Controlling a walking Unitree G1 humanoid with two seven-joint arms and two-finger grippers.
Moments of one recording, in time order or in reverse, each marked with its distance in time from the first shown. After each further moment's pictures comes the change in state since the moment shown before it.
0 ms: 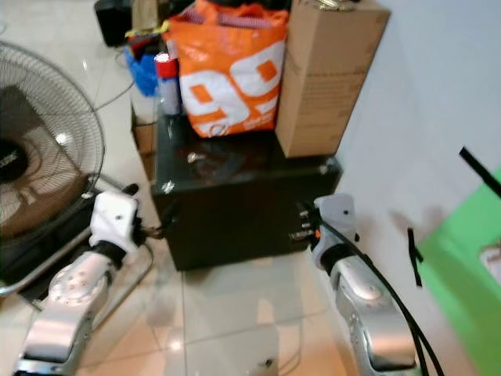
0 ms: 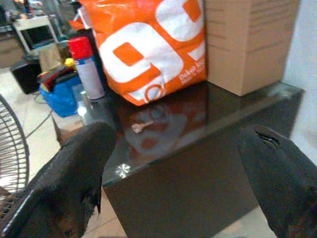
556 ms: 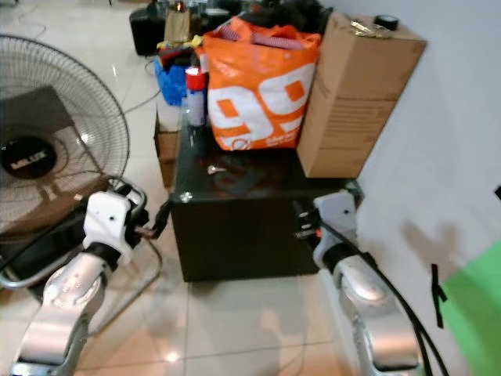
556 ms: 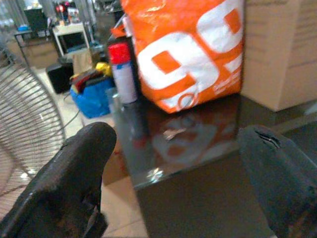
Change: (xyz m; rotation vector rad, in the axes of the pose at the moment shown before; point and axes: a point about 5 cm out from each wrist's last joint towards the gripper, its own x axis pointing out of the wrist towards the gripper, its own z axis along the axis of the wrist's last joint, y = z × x) left arm -0.002 -0.002 0.002 -0.014 -0.009 0.014; right arm -0.001 -0.006 0.001 -0.039 -0.005 0.001
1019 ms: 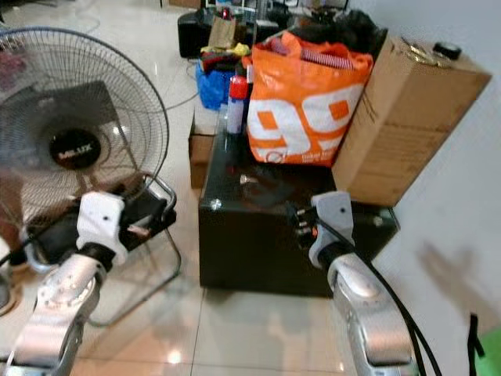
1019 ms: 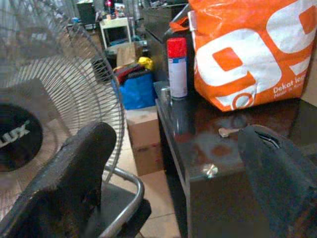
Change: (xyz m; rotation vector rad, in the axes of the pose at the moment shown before) left arm -0.005 0.010 0.000 0.018 0.008 0.044; right arm 0.007 0.011 0.004 0.041 -0.017 0.033
